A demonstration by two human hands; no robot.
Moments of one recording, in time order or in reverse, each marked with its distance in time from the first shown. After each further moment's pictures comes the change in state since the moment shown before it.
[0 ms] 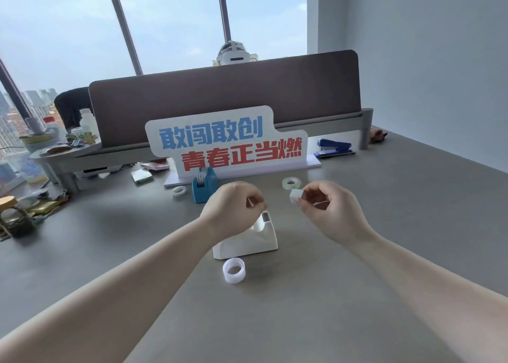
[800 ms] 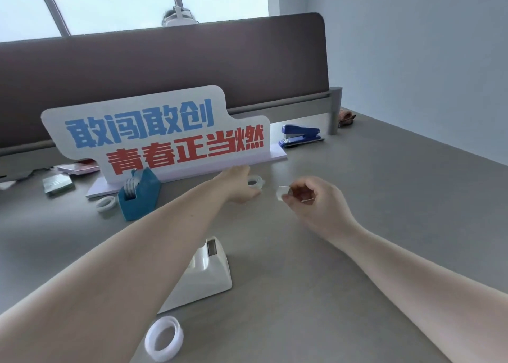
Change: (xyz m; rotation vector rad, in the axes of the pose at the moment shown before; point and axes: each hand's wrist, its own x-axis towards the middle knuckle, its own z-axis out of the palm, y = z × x) left_hand 0.167 -0.020 0.115 0.157 -0.436 -0.093; right_hand 0.049 0.089 -0.006 -0.104 0.023 0.179
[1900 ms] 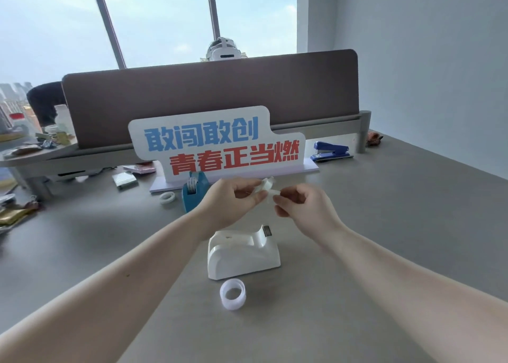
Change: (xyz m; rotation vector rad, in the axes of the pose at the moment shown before) left_hand -0.164 -0.030 -0.045 -0.657 0.331 0.053; right_hand -0.030 -0.091 0.043 0.327 -0.167 0.229
